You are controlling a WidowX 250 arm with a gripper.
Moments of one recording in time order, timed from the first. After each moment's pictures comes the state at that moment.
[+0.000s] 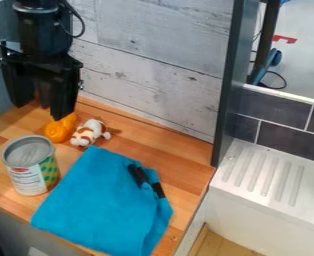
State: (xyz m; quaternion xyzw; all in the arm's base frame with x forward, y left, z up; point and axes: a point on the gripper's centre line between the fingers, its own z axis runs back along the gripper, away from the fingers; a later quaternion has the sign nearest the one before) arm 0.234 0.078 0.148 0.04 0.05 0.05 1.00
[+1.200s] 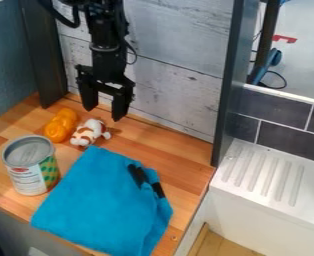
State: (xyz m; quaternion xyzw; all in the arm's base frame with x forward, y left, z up) arm 0.360 0.094 0.065 0.04 0.01 0.01 1.00
